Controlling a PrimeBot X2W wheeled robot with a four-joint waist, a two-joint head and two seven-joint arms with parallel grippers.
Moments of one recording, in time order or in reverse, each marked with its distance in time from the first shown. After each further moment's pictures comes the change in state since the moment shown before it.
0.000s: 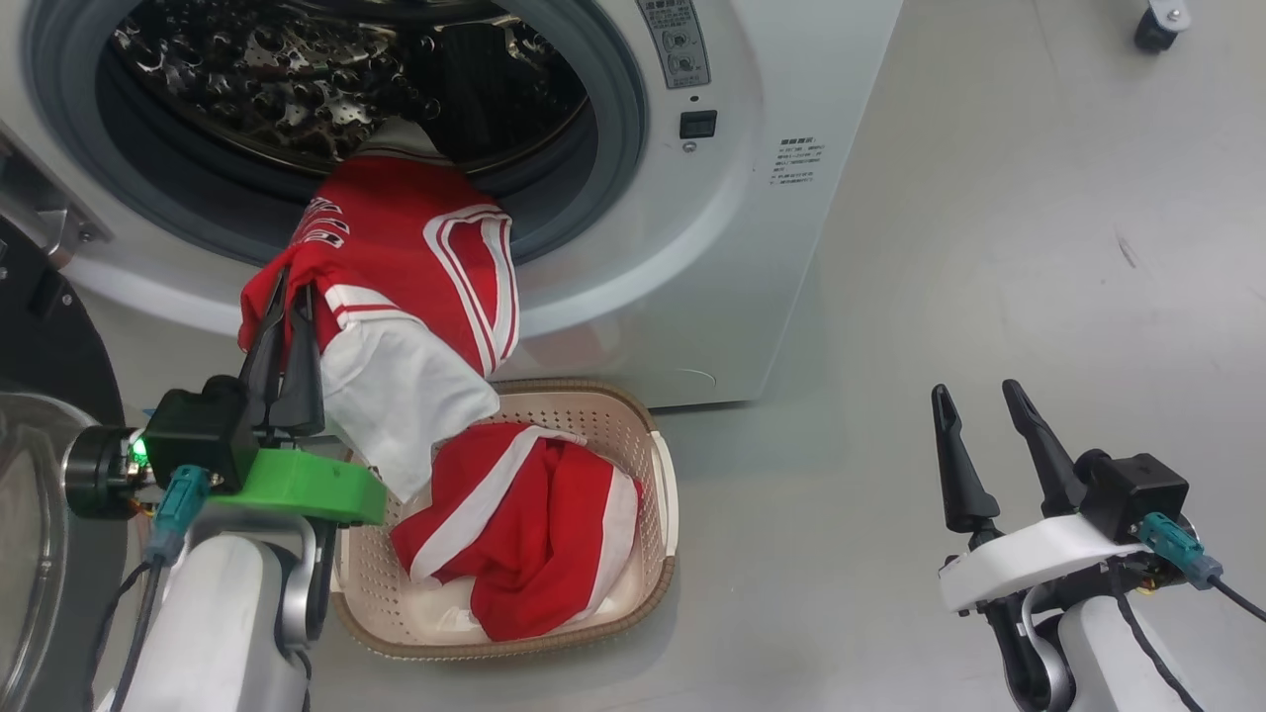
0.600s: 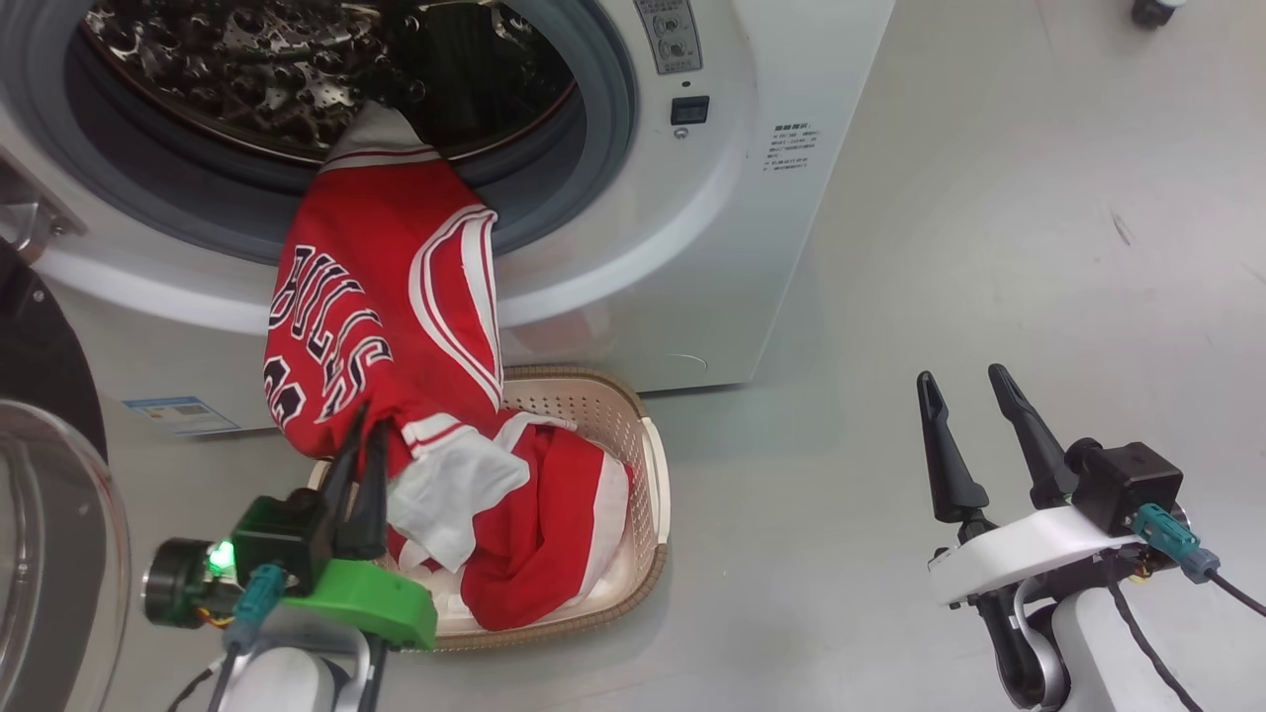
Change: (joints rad) left arm 0.190 -0.002 -0.068 -0.060 -0.007 0.007 0.056; right arm 0.000 0.003 0.025 -0.055 0.000 0.000 0.019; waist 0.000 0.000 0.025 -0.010
